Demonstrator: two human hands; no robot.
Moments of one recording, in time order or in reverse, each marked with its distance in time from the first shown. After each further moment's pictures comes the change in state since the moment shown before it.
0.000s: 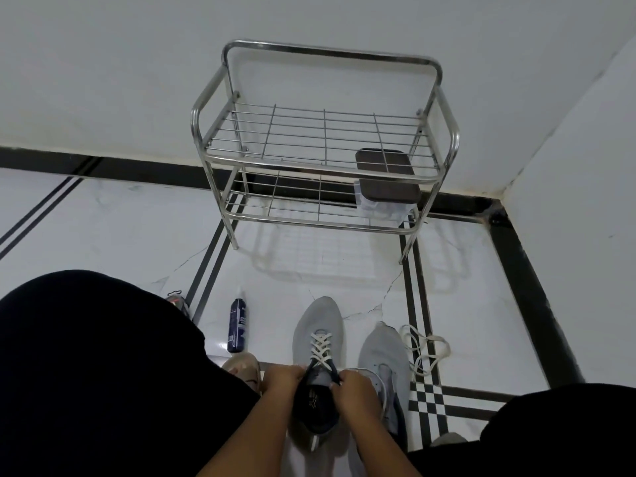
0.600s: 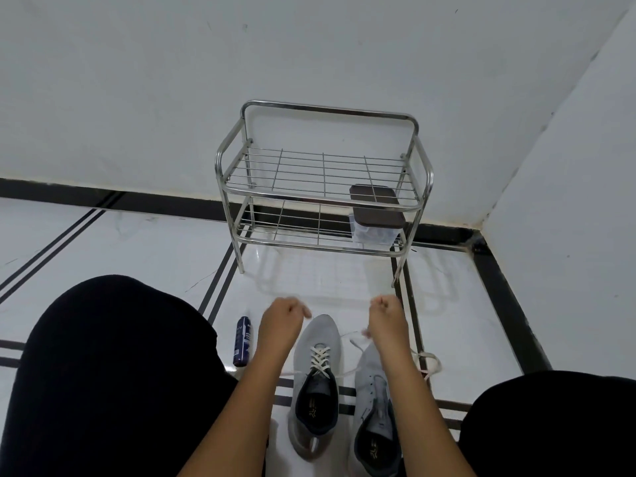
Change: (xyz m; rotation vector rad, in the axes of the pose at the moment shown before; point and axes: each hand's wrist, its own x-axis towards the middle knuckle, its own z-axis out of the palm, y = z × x) left_hand -0.115 0.053 -0.091 -0.315 0.413 0.582; right_hand -0.058 -0.050 -0.141 0.794 0.395 -0.193
